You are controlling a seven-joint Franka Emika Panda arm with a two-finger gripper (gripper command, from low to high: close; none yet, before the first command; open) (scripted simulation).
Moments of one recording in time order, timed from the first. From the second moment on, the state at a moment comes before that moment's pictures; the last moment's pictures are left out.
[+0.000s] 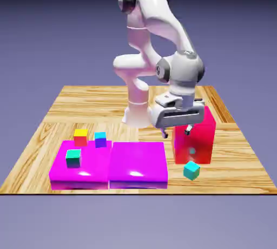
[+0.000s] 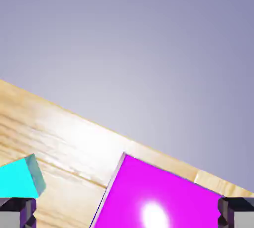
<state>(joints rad) 0.12 0.13 0.20 -2.20 -0.20 2.30 0.76</state>
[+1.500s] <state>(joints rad) -0.25 0.30 -0.18 -2.01 -0.29 1.60 0.45</state>
